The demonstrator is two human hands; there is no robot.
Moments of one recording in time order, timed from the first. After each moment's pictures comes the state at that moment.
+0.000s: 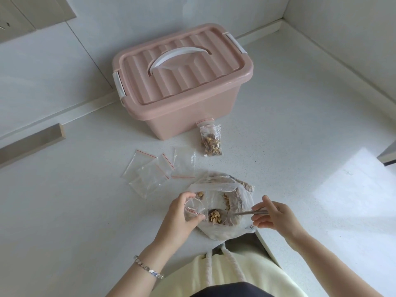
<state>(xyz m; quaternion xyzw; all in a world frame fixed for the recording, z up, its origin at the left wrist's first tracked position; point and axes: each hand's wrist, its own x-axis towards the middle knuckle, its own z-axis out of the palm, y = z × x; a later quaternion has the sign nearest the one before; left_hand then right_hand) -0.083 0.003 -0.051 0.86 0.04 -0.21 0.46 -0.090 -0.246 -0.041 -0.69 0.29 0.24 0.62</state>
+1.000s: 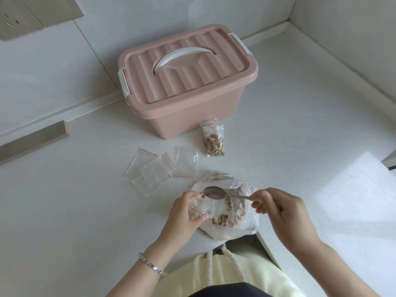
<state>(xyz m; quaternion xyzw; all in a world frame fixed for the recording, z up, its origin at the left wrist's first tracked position) -0.082 -0.001 -0.055 0.86 0.03 -0.22 0.47 -0.089 -0.223 0.015 -0.86 0.00 -0.01 0.50</state>
